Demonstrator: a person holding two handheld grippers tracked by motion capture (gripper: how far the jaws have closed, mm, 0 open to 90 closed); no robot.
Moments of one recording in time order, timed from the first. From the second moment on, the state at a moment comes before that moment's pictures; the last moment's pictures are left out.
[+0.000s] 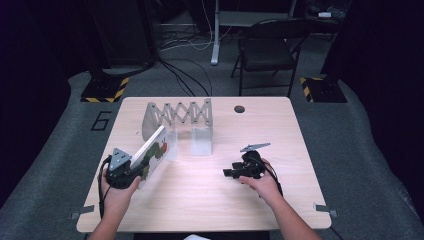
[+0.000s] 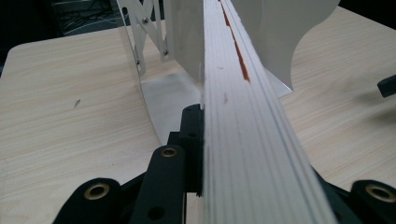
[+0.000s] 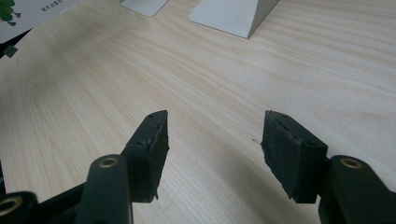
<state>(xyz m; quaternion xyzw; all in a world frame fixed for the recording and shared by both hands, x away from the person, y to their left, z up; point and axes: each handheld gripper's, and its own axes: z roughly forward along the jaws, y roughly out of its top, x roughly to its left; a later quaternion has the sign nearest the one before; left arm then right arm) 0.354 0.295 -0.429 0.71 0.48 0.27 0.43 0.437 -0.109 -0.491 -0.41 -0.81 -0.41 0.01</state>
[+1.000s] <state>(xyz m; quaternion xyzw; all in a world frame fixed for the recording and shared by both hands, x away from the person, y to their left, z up) 0.406 0.269 -0.428 0.66 0.54 0.31 0.42 0.437 -0.107 -0.494 -0.41 -0.81 -0.41 0.02</state>
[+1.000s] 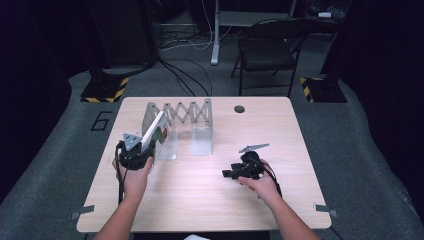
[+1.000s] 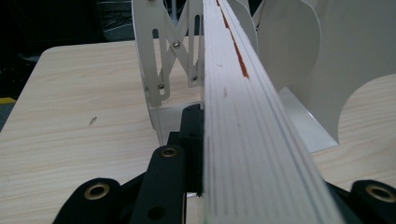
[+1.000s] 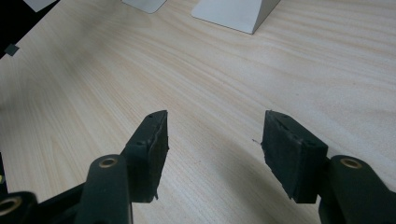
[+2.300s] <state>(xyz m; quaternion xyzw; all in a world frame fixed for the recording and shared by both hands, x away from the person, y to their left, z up) 0.438 0.263 -0.458 0.66 0.56 0.31 0.40 0.437 -0.104 -0.496 -0.42 -0.81 -0.41 0.03</state>
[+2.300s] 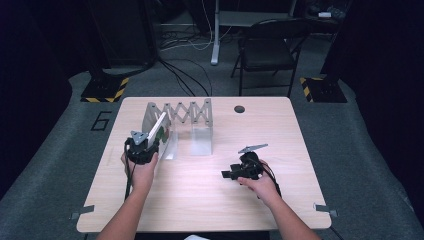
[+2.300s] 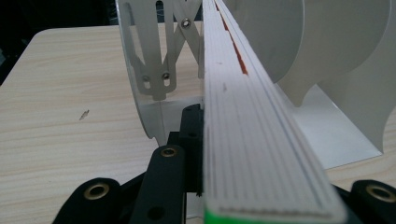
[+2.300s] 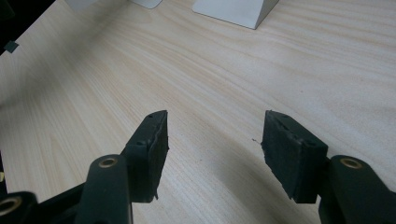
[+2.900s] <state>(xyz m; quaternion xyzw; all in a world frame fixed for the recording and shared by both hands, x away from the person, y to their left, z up) 0.443 0.255 -0.464 0.67 0.55 0.31 0.38 0.437 -0.104 -0.496 -0.41 -0.81 -0.41 0.03</state>
